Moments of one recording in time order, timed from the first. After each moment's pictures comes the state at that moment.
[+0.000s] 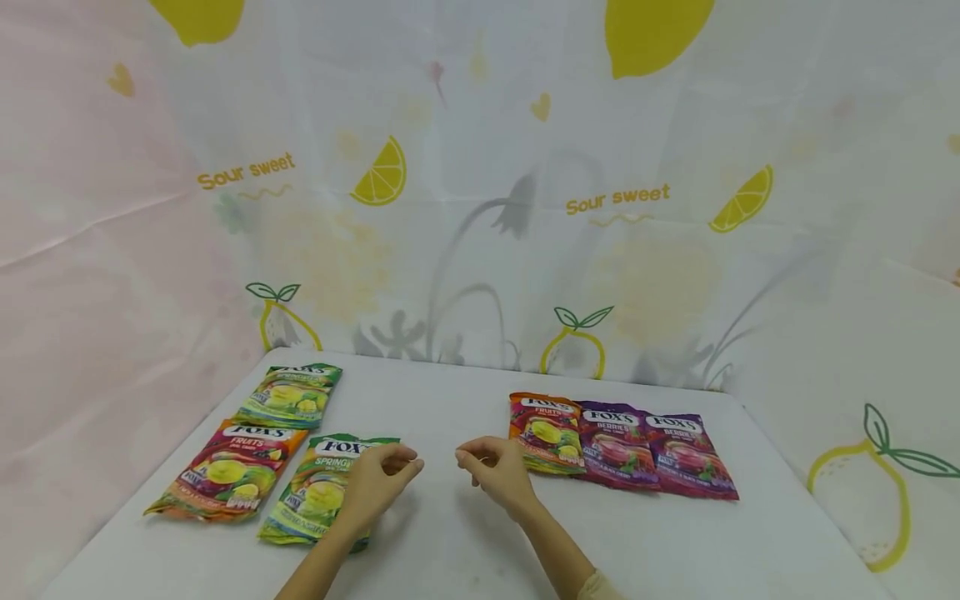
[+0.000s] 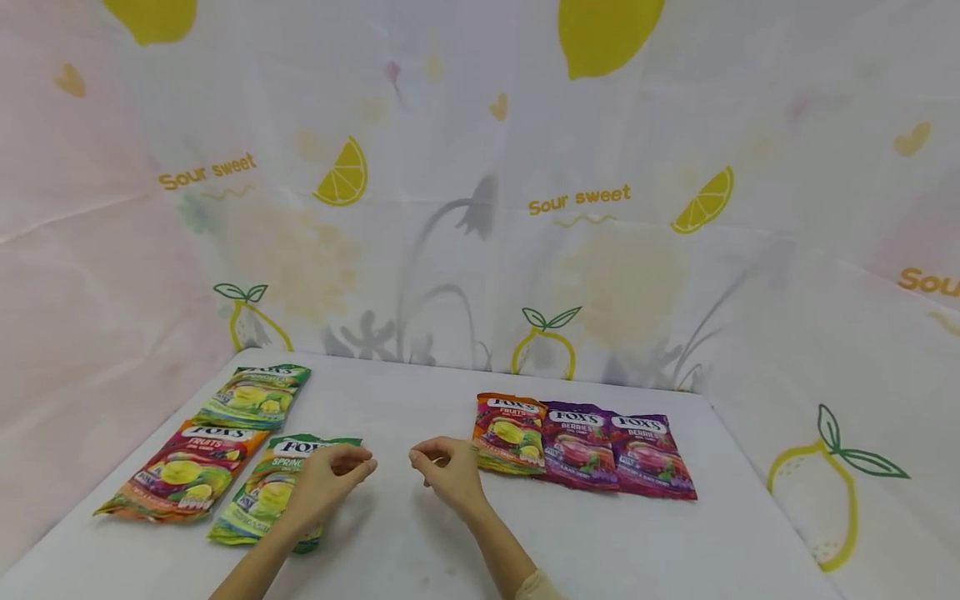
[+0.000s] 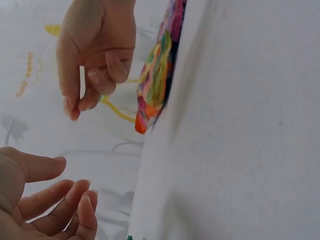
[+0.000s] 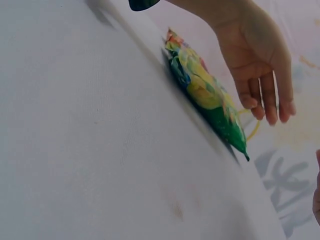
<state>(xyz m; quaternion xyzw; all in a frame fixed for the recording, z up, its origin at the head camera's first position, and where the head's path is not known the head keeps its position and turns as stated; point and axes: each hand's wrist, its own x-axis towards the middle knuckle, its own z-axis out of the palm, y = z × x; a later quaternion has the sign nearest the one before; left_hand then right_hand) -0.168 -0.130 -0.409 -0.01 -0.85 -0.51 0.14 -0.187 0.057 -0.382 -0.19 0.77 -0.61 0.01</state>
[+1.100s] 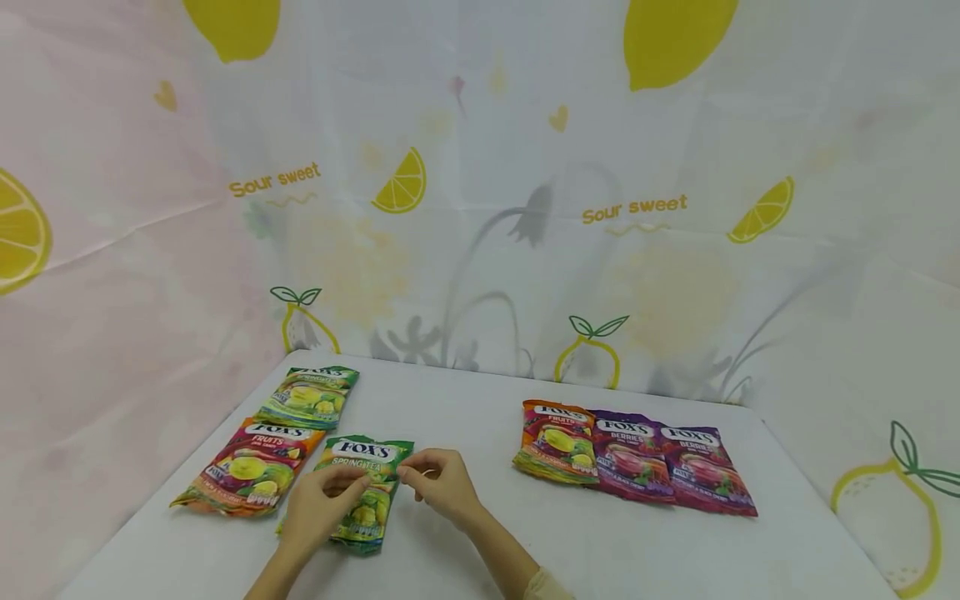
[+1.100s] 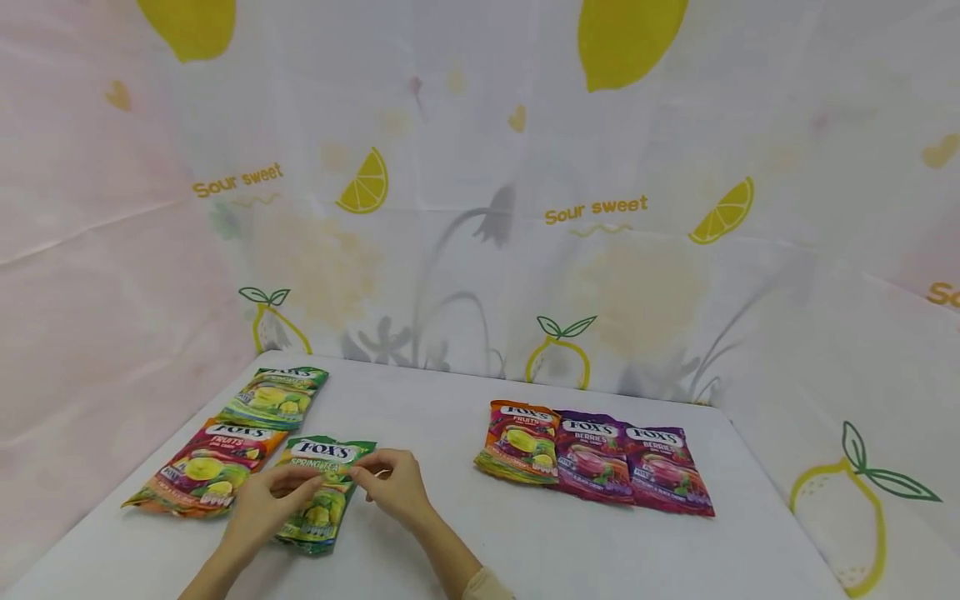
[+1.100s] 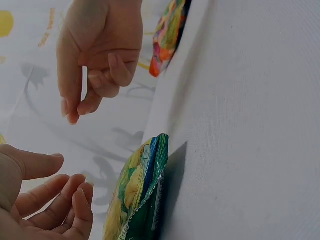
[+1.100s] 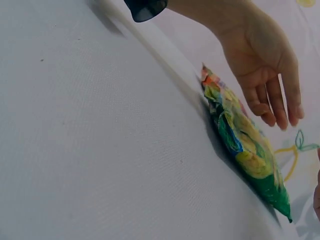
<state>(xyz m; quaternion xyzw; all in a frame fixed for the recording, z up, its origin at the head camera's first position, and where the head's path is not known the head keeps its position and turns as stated) -0.132 -0.194 -0.411 0.09 -0.86 -0.48 0.13 -0.195 -0.020 -0.417 -0.27 0.71 -0.65 0.06</state>
